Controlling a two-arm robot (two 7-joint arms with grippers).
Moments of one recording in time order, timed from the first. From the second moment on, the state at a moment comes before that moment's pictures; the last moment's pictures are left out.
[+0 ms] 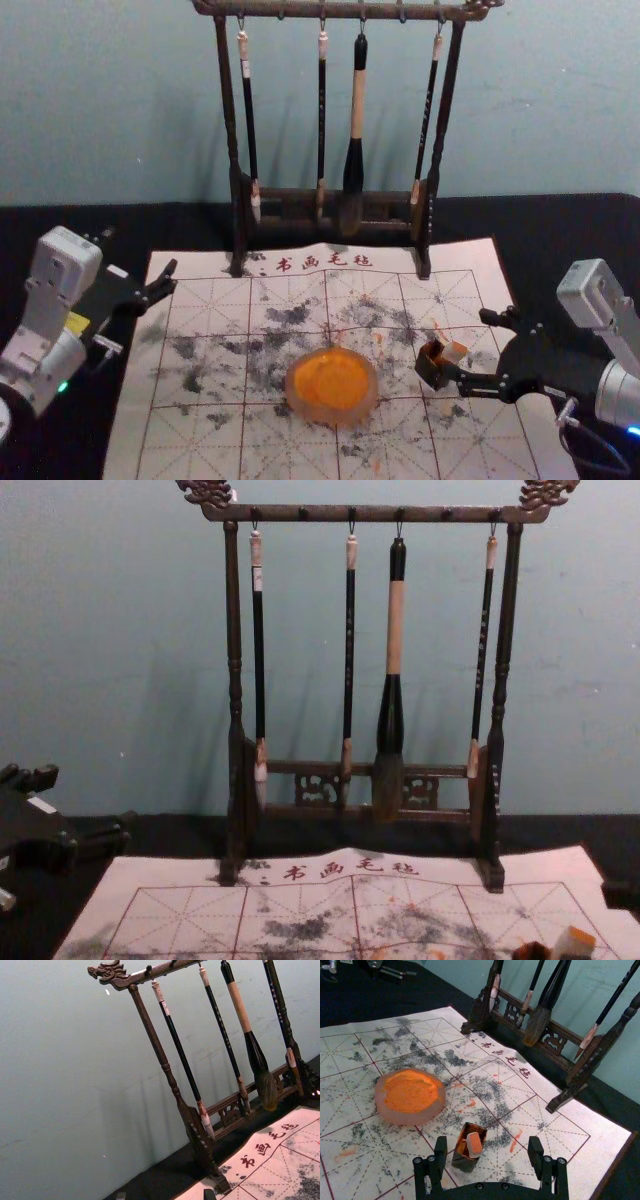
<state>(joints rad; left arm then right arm) -0.20 0.60 0.45 -1.41 -0.25 -0.12 0.03 0.12 0.66 -0.37 -1.54 0.30 0.07 0.55</state>
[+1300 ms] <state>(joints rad) -0.20 0.60 0.45 -1.41 -0.25 -0.12 0.03 0.12 0.66 -0.37 -1.54 0.30 0.07 0.55</state>
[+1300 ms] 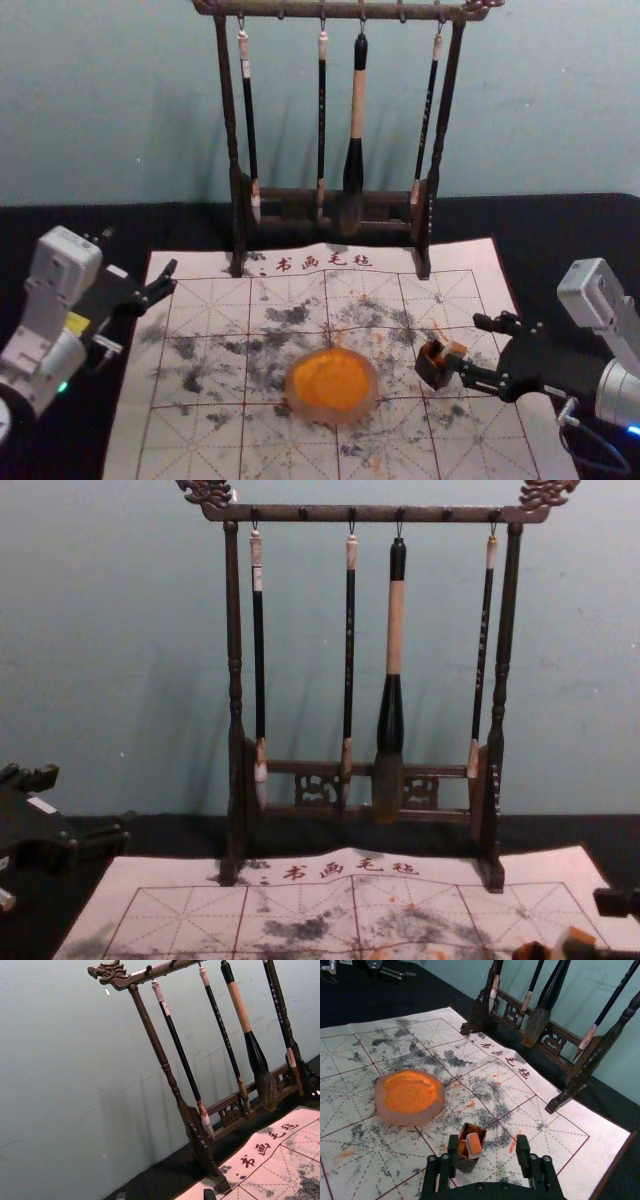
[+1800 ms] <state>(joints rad) -0.20 0.60 0.45 -1.41 -0.25 -0.12 0.03 0.12 0.66 -0.37 -1.54 0.30 0.07 0.55</state>
